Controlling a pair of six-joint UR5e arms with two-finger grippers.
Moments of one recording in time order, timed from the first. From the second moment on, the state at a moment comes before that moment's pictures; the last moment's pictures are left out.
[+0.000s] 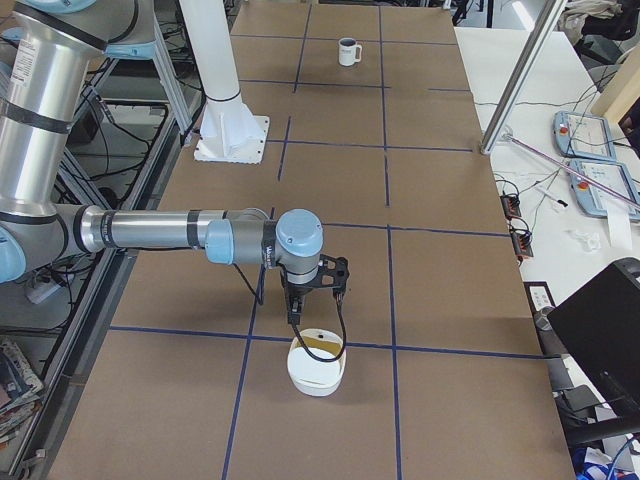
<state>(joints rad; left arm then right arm) -1.53 -1.46 -1.78 -1.45 -2.49 -0.04 1.48 -1.92 1.96 -1.59 2.39 0.11</state>
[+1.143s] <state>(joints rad) -1.53 -1.41 -1.82 -1.50 -2.39 -0.02 1.48 -1.84 1.93 -1.58 2.33 0.12</state>
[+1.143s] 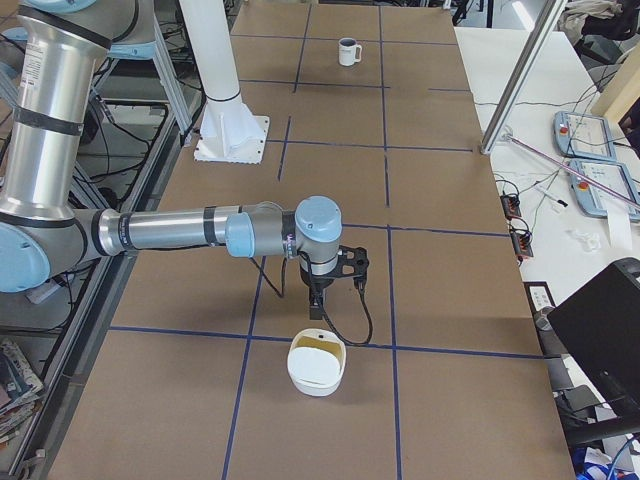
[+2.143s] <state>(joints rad) -1.53 -1.39 -1.85 -1.49 -2.39 0.01 1.47 -1.82 1.92 -1.58 2.33 0.11</state>
